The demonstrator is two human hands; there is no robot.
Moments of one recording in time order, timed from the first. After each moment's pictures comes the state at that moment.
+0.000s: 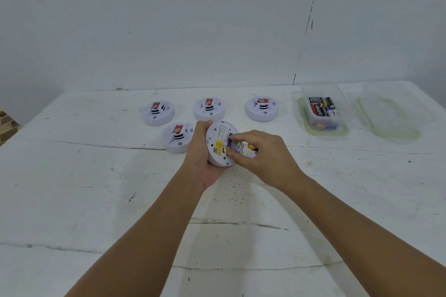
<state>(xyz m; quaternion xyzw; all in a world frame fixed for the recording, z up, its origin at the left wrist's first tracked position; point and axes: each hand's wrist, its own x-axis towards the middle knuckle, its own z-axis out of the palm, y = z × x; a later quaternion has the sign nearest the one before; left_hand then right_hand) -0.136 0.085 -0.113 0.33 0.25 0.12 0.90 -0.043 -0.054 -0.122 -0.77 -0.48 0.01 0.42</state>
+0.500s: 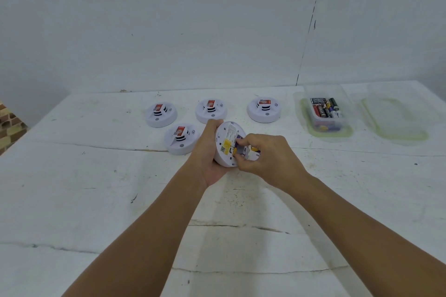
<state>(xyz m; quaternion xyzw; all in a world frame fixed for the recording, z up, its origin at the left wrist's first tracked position) -0.128 0.081 -0.102 0.41 0.30 0.09 0.86 -0.034 -0.059 -0.126 -0.77 -0.49 0.00 0.40</state>
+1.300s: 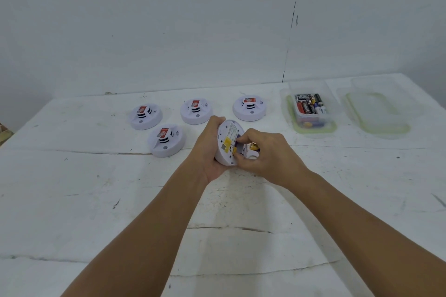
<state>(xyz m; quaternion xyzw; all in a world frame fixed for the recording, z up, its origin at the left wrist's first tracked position) -0.099 0.054 -0.094 0.46 0.35 0.06 0.81 -0.009 -0.085 -0.128 -0.76 -0.51 -0.01 0.41</state>
